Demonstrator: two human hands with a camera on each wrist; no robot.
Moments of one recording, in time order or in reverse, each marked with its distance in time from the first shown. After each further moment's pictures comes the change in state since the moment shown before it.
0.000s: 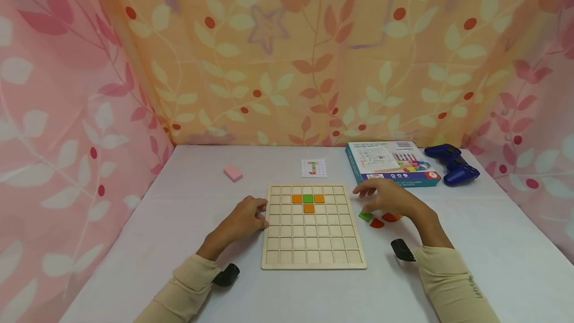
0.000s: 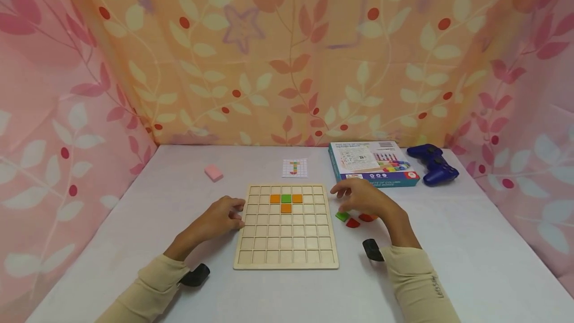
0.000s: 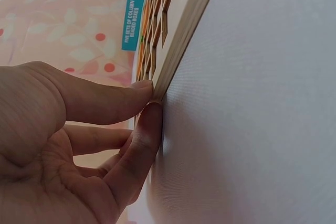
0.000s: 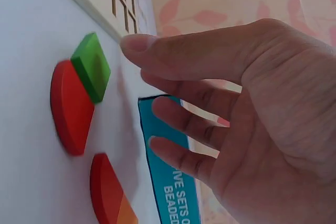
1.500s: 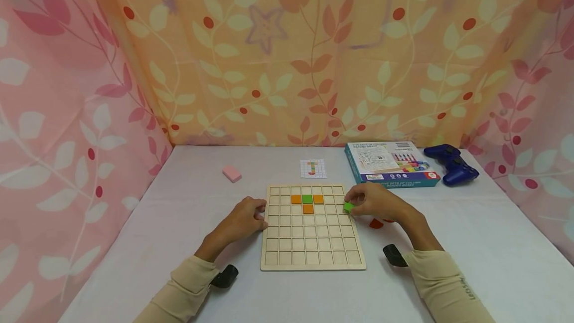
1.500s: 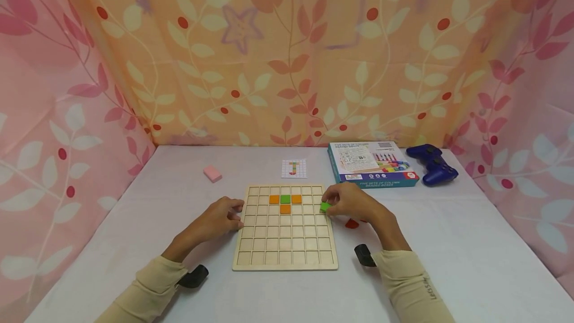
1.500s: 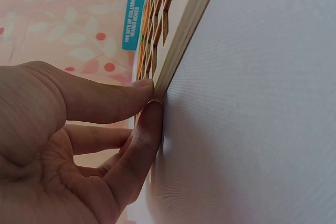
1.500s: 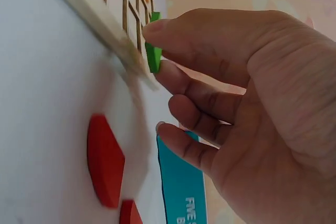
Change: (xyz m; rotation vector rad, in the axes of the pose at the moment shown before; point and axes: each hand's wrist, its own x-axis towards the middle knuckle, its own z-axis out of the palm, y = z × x) left_hand 0.003 -0.005 0.002 -0.035 -0.002 -0.016; right_hand 0.009 -0.010 0.020 0.027 -0.003 -0.039
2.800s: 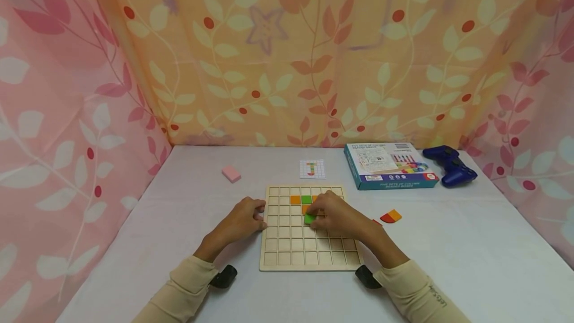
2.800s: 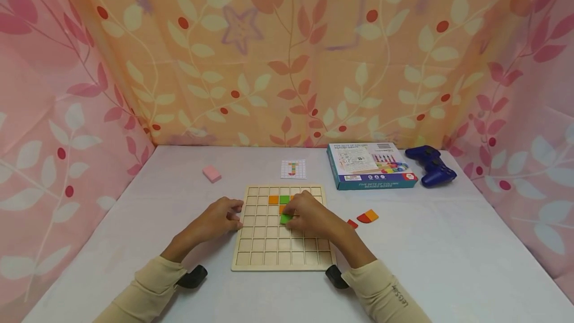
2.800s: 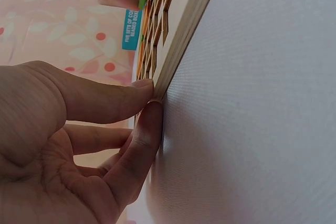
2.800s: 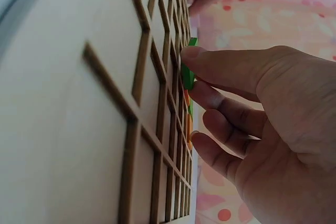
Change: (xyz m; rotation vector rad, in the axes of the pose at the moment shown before) left_hand -0.002 0.003 -0.001 0.002 -0.010 -0.004; right_hand 0.011 -0.068 0.062 -0.109 0.025 -0.278
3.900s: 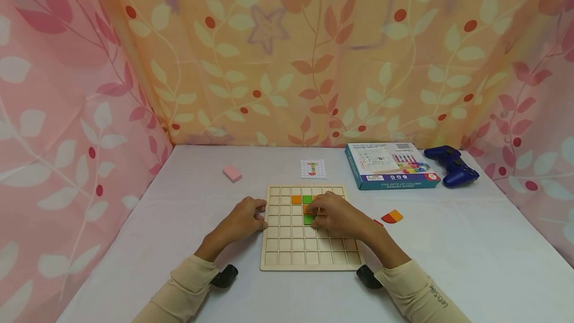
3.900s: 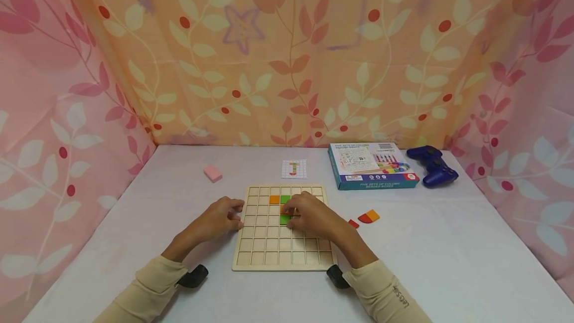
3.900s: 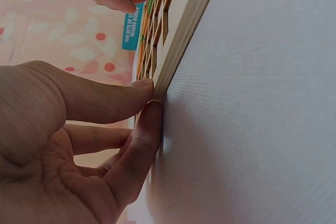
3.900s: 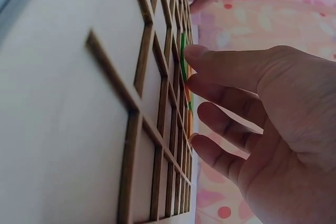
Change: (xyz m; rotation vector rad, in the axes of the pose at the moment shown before) left_hand 0.000 0.000 0.000 -0.004 0.004 -0.010; right_hand -0.001 0.002 -0.001 -0.010 0.004 -0.052
